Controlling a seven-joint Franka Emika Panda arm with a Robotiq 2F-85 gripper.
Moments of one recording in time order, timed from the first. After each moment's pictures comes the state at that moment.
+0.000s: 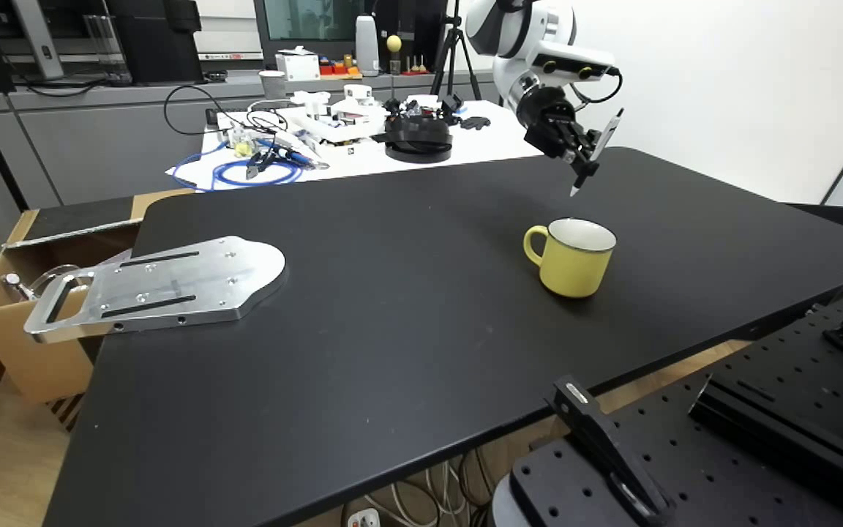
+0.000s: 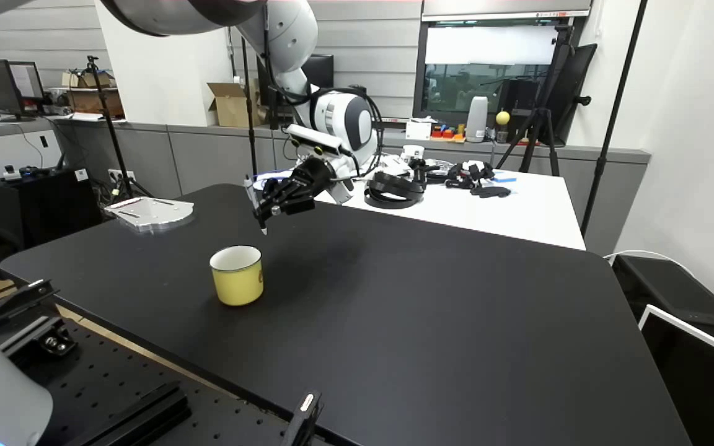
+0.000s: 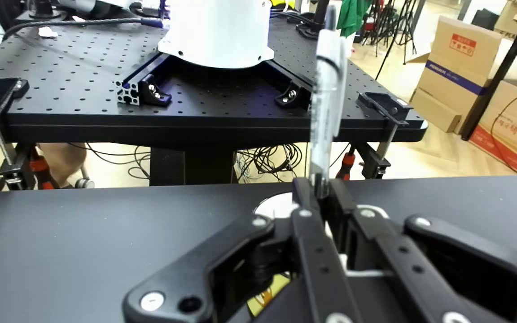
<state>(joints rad) -0.09 1.09 -0.04 -1.17 0.18 0.98 -0.02</state>
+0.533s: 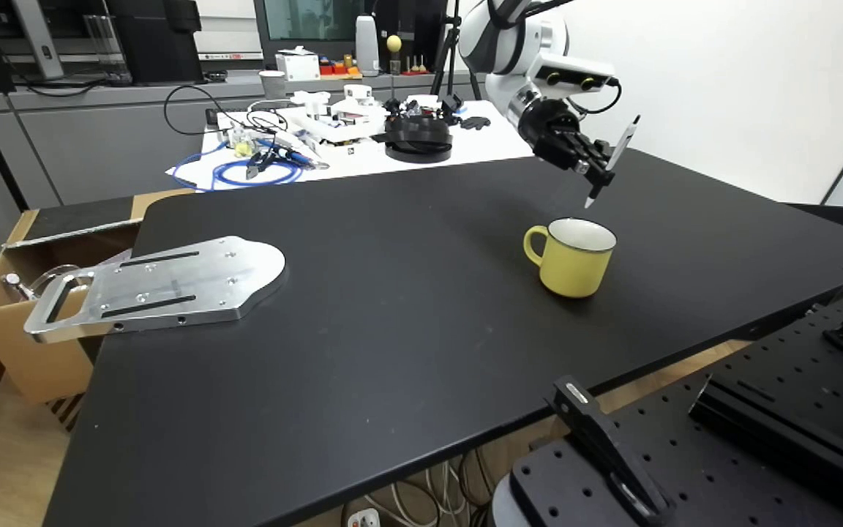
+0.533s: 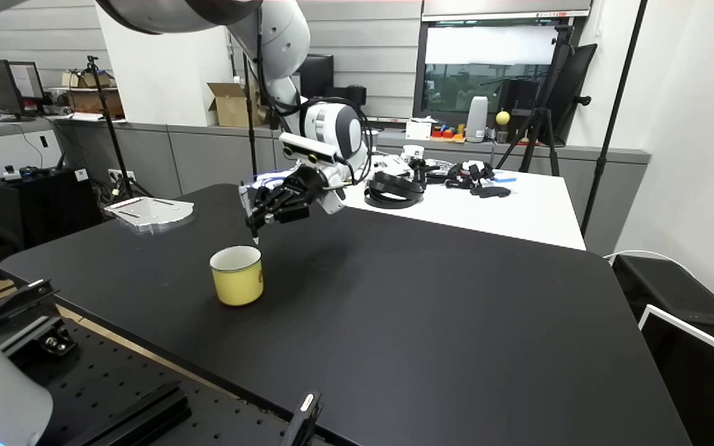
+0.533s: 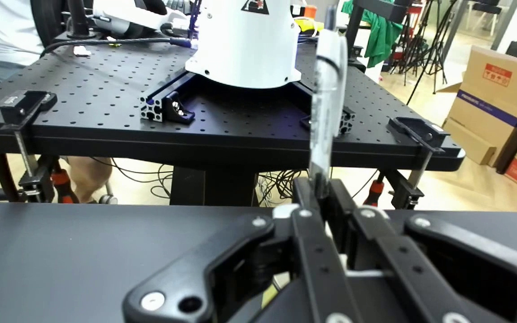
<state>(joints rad) -0.07 1.09 -0.03 -1.24 0.10 0.98 -0.08</state>
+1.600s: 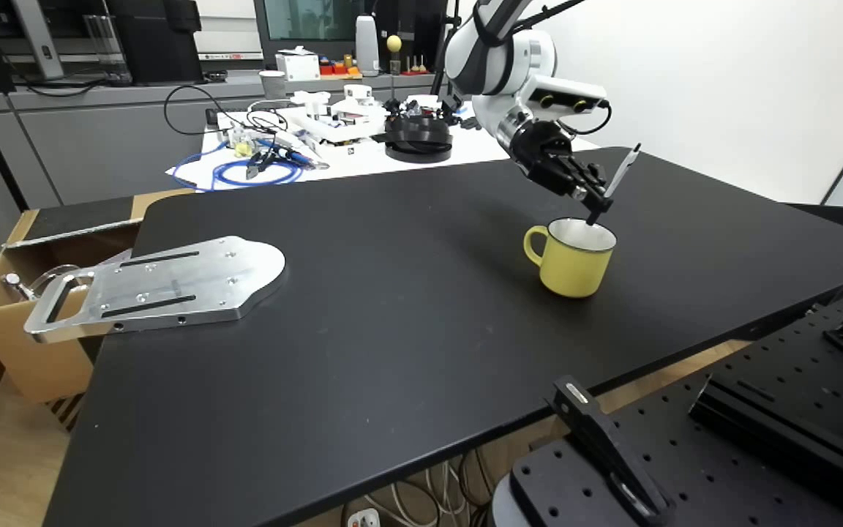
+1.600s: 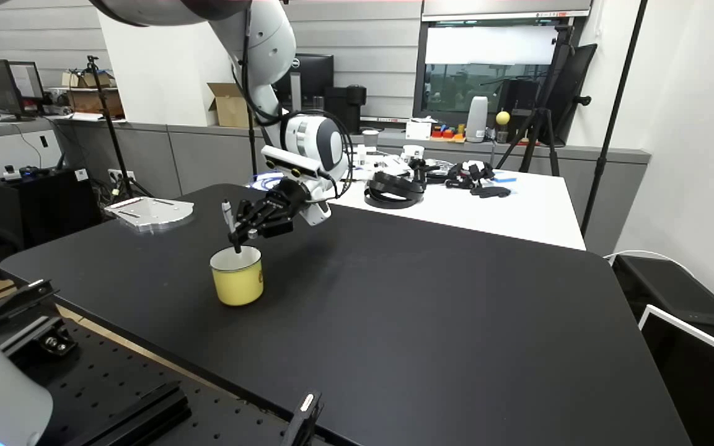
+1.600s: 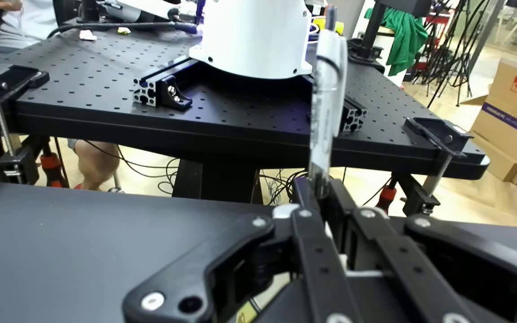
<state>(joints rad) -0.03 1.06 0.00 -1.37 0.07 1.09 -0.10</state>
